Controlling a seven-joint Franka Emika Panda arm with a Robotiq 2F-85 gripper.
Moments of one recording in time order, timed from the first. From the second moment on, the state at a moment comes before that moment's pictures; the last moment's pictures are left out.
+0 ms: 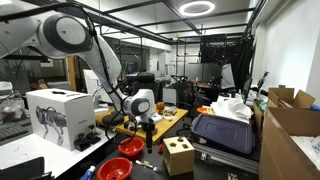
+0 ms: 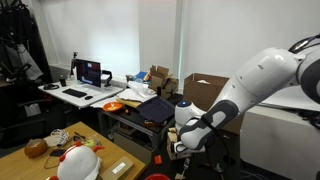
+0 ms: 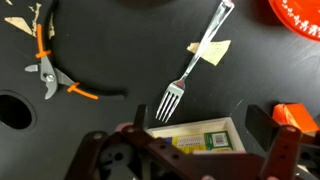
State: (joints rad) arm 0.30 0.94 -0.17 -1.65 0.01 2.58 0.86
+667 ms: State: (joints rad) arm 0.29 1.03 -0.19 -1.56 0.02 2.41 1.15
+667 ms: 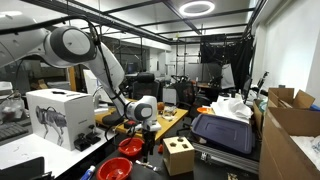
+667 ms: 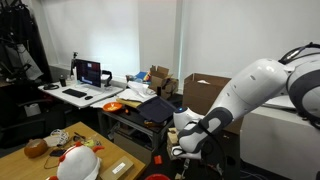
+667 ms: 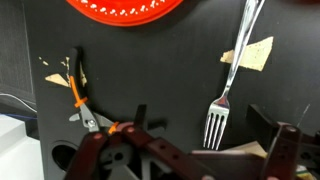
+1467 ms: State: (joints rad) arm 0.18 1.07 -0.08 -1.56 0.06 2.42 1.08
